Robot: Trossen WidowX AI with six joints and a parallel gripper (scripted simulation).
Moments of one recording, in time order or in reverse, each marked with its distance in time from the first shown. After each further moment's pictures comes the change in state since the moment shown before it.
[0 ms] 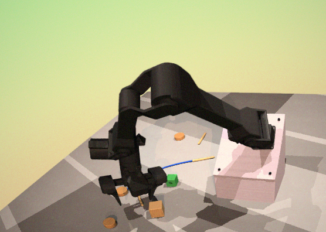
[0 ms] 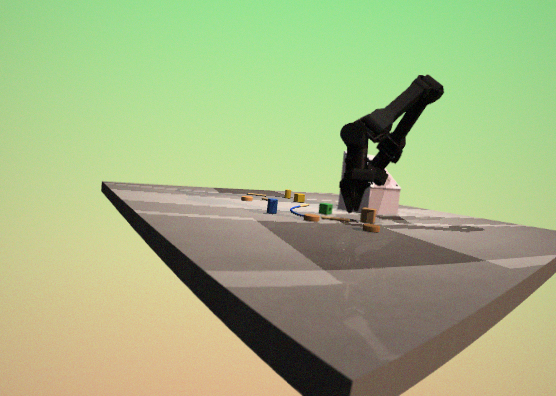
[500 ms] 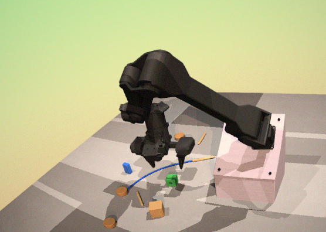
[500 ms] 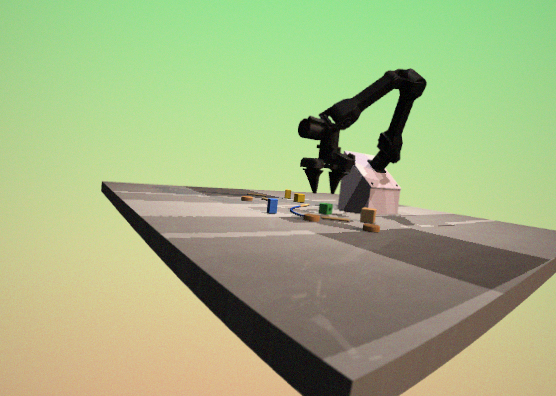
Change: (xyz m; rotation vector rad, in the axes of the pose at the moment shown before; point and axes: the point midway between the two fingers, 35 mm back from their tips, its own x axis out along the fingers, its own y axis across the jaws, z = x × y) arm -0.056 0.124 -0.072 0.720 0.076 0.174
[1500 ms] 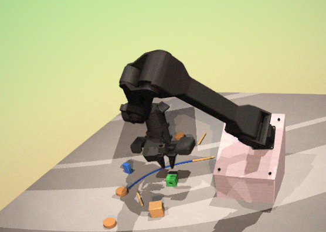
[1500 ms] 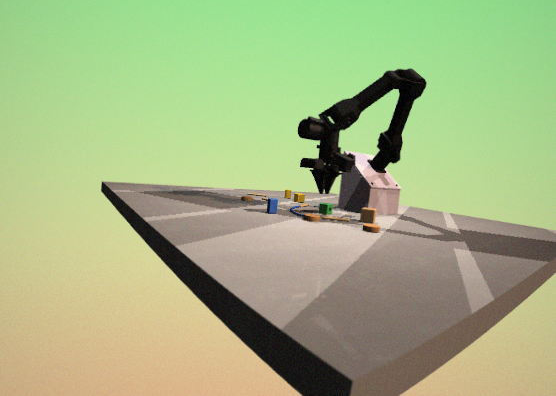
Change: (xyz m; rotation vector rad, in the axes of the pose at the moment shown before) arm 0.001 0.002 -0.001 0.010 -0.002 0.007
